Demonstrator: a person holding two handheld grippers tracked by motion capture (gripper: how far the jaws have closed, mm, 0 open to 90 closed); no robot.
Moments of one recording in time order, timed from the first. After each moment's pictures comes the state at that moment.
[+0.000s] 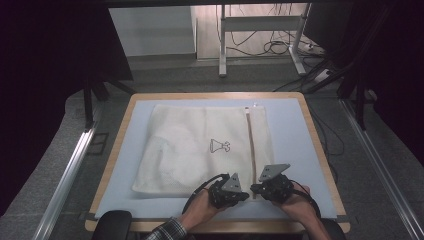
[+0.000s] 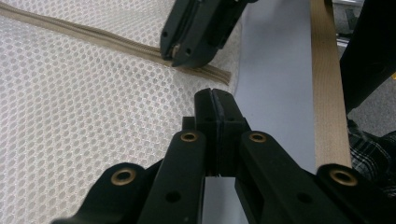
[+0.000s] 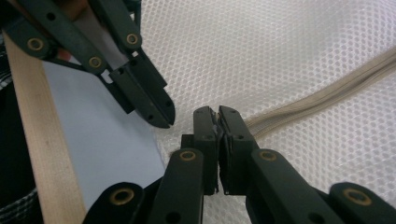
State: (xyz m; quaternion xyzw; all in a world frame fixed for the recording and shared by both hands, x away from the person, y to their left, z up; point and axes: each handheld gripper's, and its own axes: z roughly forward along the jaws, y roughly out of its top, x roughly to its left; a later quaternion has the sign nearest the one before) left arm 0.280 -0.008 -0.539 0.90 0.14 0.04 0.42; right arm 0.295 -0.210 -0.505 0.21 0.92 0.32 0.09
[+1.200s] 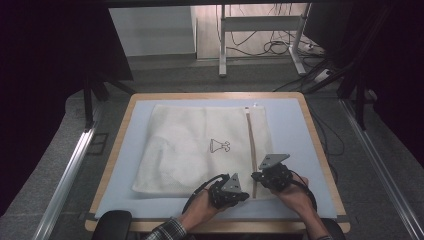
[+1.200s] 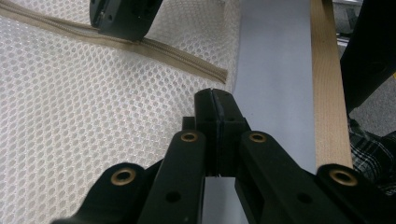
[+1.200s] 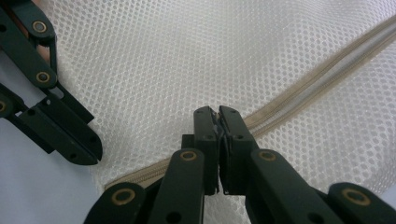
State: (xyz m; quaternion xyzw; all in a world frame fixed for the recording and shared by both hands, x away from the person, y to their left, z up) left arm 0.280 -0.007 -0.539 0.90 0.13 0.05 0.42; right arm 0.323 -0.210 -0.502 0.23 0.91 0.32 0.13
